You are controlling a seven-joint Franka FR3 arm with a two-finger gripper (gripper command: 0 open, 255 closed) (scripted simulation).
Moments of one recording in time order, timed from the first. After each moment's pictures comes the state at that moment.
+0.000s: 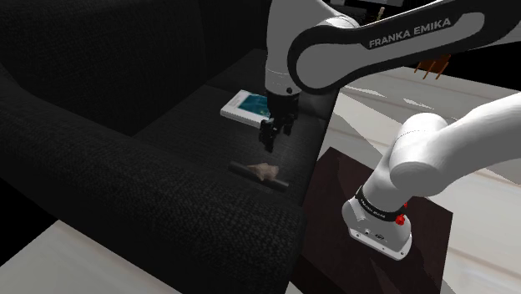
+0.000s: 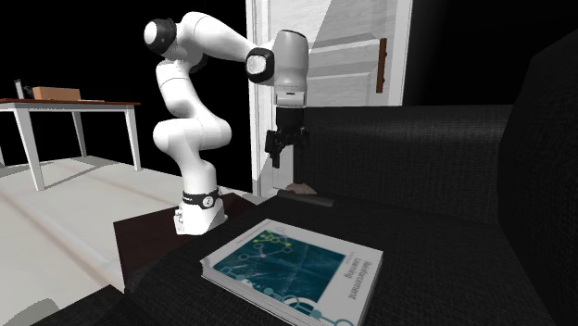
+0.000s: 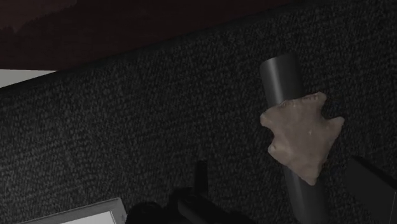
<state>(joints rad) 0.10 -0.64 0.30 -2.67 0.23 1.98 0.17</state>
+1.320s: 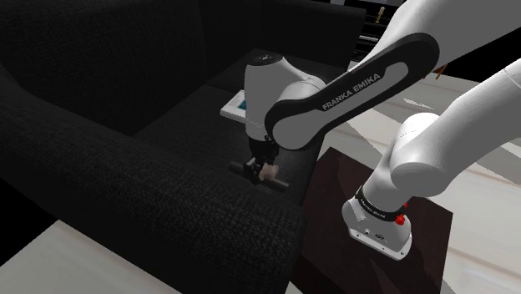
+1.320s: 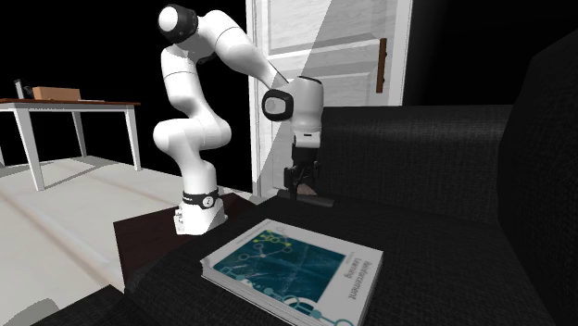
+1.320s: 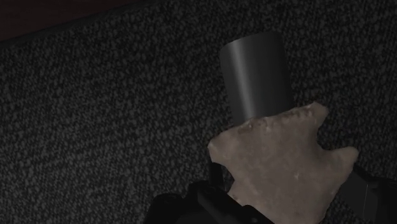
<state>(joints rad) 0.12 -0.35 0.45 -2.73 0.27 2.33 0.27</state>
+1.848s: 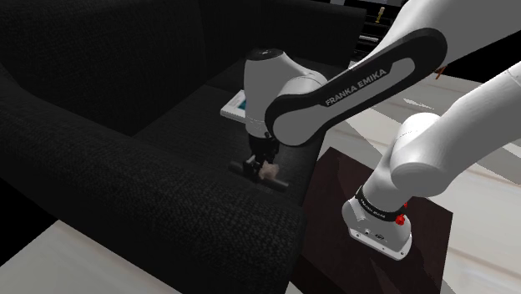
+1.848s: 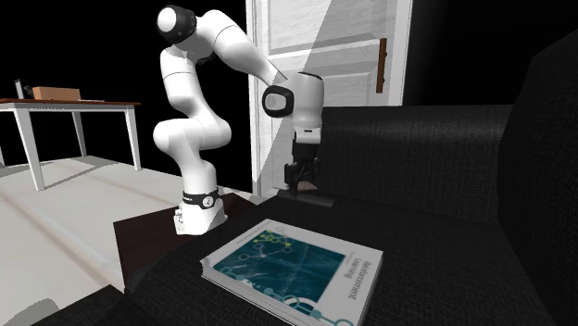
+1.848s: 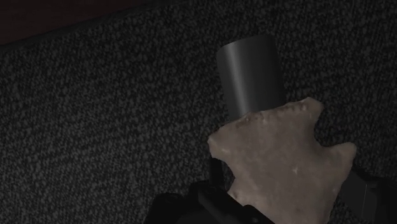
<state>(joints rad) 0.12 -0.38 0.45 -2.71 0.28 2.29 0.27</state>
